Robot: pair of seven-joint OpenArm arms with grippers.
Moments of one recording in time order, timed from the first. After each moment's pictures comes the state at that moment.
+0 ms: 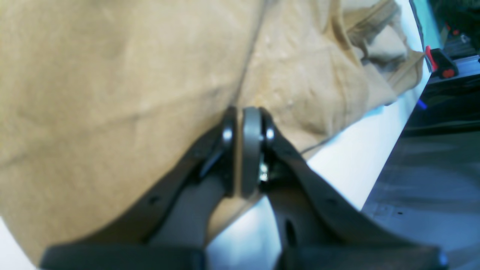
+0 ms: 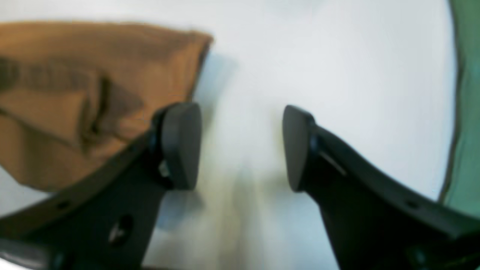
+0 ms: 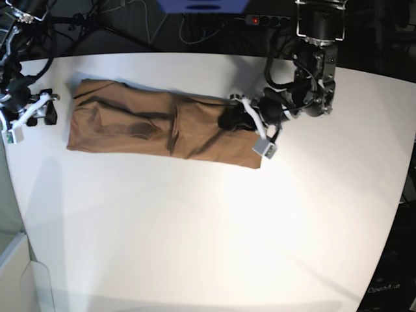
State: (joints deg) left arm 2.9 -6.1 -0.7 72.2 -35.8 -40.7 44.9; right arm -13.3 15.6 40.6 93.2 26.2 40.4 -57.0
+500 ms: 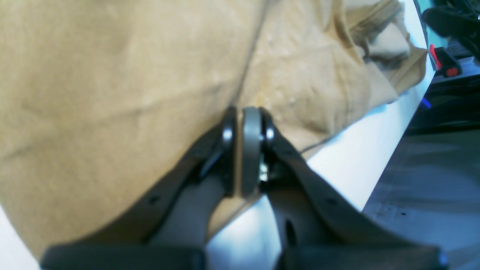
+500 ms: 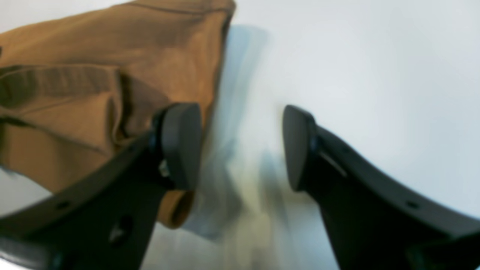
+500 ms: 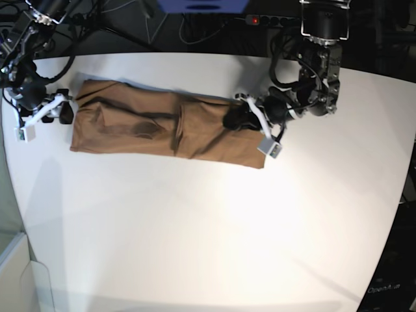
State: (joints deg) left arm 3.4 -7.0 -1.0 72.5 -36.4 -40.7 44.9; right arm -10.7 7.7 43.6 93.2 26.8 40.4 -60.2
